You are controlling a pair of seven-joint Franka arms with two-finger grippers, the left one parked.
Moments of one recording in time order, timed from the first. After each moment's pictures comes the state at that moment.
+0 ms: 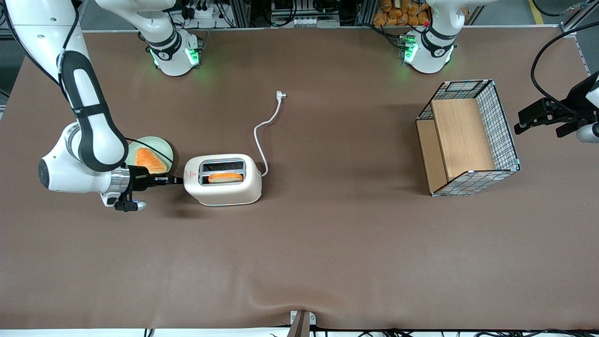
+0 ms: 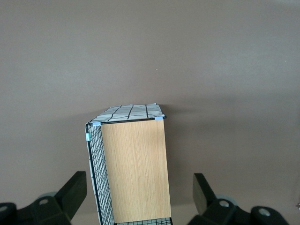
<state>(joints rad) 0.03 0.45 -0.04 -1.90 0.65 2.02 -0.31</state>
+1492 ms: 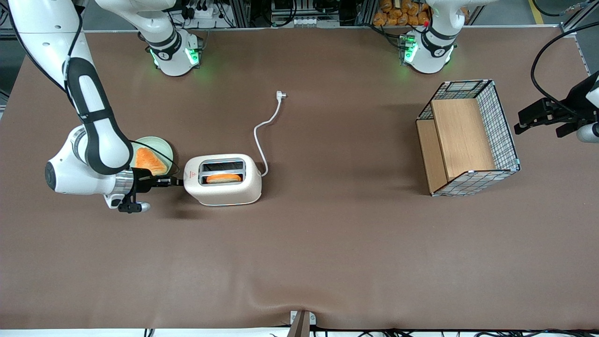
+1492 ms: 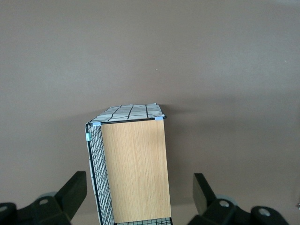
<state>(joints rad) 0.04 0.48 -0.04 -1.90 0.65 2.04 -0.35</state>
